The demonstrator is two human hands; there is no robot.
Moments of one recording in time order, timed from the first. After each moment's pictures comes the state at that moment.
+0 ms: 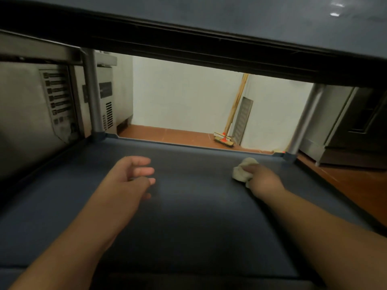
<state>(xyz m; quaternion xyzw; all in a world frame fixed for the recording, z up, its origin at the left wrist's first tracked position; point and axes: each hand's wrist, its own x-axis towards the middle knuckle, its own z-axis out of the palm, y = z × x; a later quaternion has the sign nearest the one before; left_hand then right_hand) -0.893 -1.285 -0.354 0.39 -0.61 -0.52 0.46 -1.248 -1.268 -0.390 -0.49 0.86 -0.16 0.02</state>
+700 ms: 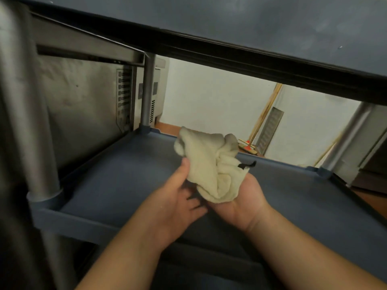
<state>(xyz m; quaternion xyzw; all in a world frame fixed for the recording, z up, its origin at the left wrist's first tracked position) -0.853 -1.257 -0.366 0.23 -0.36 -0.82 0.38 -1.003 -1.250 -0.355 -0.24 0.29 -0.65 0.66</state>
